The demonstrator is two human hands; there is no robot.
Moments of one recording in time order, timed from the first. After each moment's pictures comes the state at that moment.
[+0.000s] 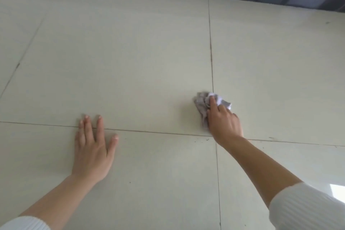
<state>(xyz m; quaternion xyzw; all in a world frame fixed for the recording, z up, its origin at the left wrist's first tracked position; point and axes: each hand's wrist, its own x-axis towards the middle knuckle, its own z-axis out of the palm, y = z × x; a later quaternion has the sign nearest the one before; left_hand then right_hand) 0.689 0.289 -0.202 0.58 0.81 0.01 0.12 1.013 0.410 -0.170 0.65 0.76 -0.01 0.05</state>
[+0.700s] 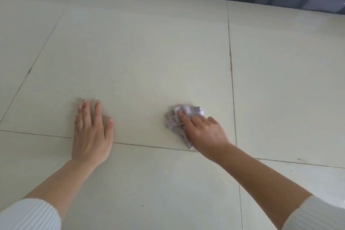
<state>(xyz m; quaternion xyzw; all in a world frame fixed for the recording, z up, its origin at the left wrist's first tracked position) 0.645 0.354 -0.203 0.55 0.83 0.07 0.09 0.940 0.423 -0.187 0.40 0.92 0.02 -0.03</state>
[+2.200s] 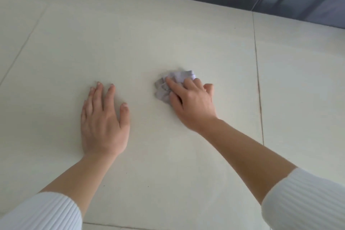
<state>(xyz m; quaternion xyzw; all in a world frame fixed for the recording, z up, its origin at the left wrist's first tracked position) 0.643 0.516 -0.216 0.53 0.83 0.15 0.03 0.837 0.612 -0.196 0.51 0.85 -0.05 -0.12</state>
